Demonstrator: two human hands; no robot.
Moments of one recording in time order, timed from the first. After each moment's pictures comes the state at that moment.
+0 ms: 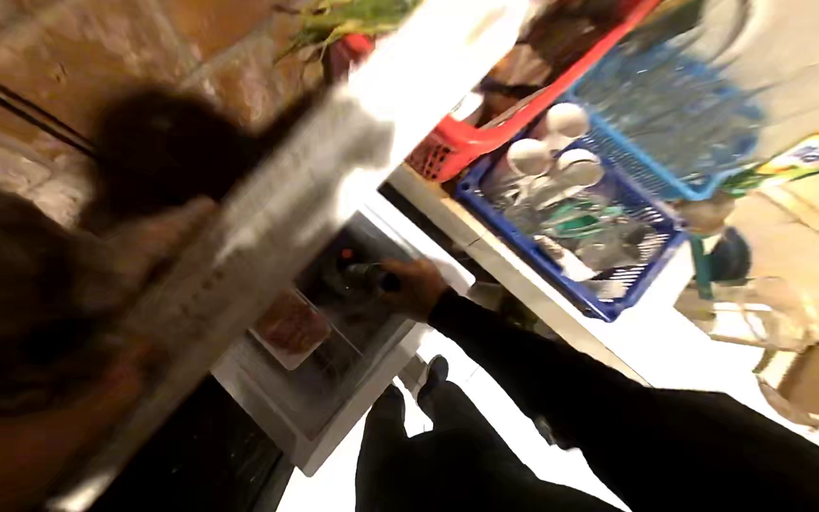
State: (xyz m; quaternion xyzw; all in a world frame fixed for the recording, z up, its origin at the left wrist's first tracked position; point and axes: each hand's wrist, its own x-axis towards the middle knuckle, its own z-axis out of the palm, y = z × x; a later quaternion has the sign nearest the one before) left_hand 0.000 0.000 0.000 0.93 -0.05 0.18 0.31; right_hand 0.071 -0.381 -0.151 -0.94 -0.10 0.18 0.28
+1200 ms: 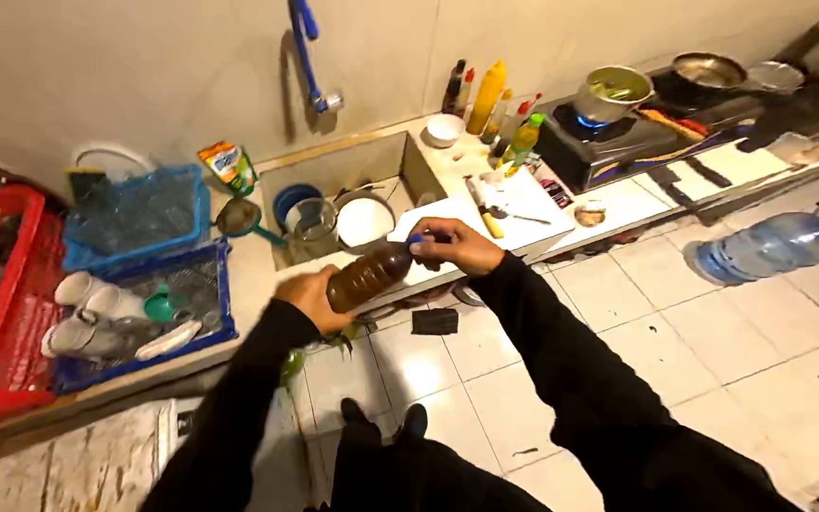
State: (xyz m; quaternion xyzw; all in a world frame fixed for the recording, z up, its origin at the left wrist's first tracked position) left_hand -0.233 -0.743 0.004 0.74 -0.64 -0.20 0.06; right_hand -0.480 -0.902 -0.021 -0.73 0.22 -0.21 0.61
